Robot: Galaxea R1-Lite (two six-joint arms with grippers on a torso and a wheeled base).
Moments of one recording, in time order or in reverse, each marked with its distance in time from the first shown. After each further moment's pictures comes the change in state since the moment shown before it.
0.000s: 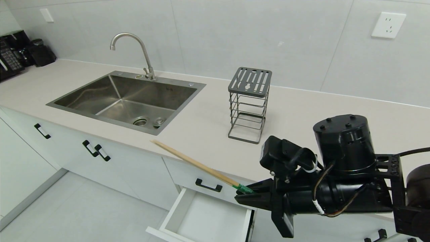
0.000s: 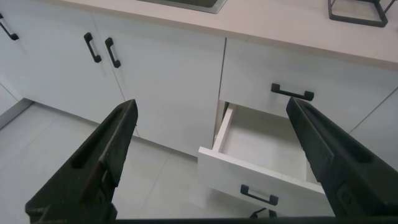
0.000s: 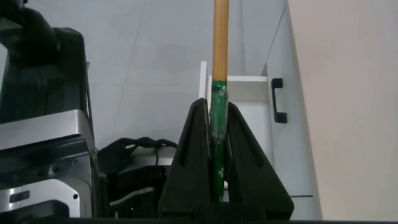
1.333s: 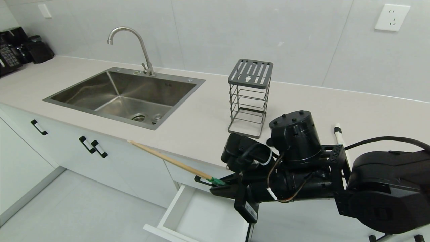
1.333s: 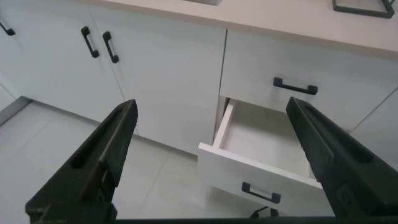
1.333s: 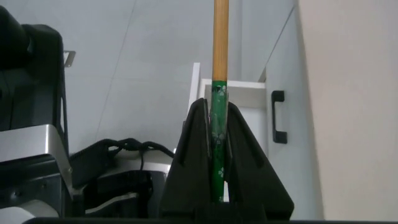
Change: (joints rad) left arm 0.000 0.000 0.000 -0.001 0.000 0.000; right arm 0.050 0.166 -0.213 0.059 -0.046 -0.043
